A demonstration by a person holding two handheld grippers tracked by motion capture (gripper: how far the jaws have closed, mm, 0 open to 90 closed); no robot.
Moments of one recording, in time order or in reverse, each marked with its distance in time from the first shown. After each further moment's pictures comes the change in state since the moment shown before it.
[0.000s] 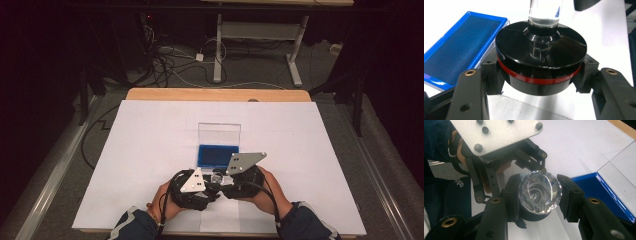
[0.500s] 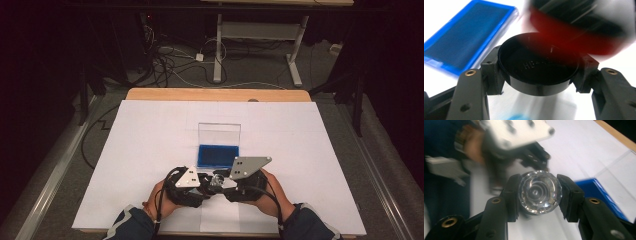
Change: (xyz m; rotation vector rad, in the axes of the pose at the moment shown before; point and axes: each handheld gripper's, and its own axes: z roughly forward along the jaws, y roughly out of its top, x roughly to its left) left arm 0.015 -0.013 -0.006 0.016 0.016 -0.065; right arm 0.004 -0.002 -0.012 -0.060 -0.008 -0.042
